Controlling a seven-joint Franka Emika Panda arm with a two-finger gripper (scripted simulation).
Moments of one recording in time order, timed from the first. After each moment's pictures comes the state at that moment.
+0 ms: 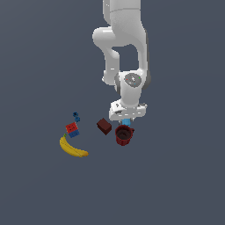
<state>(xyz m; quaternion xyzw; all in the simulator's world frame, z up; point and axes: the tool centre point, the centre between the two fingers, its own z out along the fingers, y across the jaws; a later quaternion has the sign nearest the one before) -0.082 0.082 0.049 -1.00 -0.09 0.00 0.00</state>
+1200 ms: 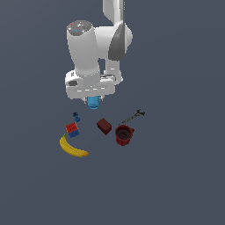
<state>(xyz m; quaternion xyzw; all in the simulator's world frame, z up) -0.076 -0.089 0.223 -1.00 -0.09 0.00 0.00</state>
